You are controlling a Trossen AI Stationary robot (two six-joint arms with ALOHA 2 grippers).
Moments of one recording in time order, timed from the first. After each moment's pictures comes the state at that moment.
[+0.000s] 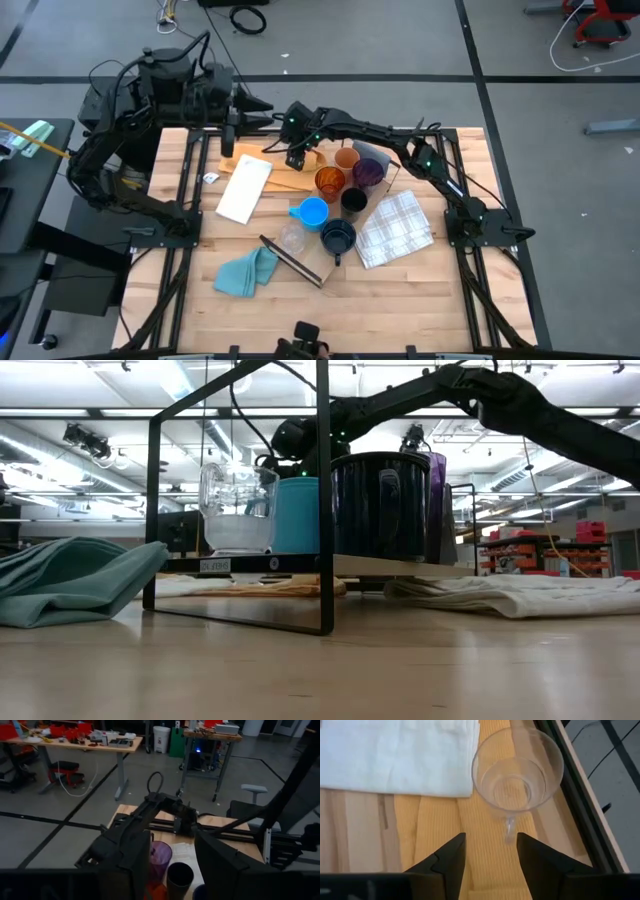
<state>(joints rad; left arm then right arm) 0.39 1.34 2.00 -0.90 0.25 0.01 -0.43 2.43 2.31 -0.83 -0.12 -0.12</state>
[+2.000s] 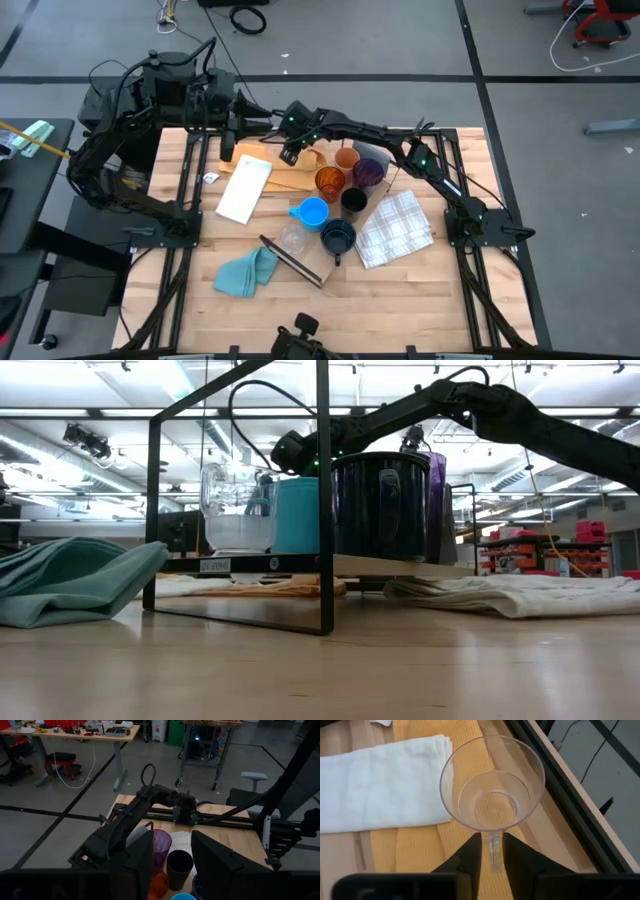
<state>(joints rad) 0.38 1.34 2.00 -0.96 0.25 0.05 -0.46 2.49 2.31 -0.69 -0.12 0.03</state>
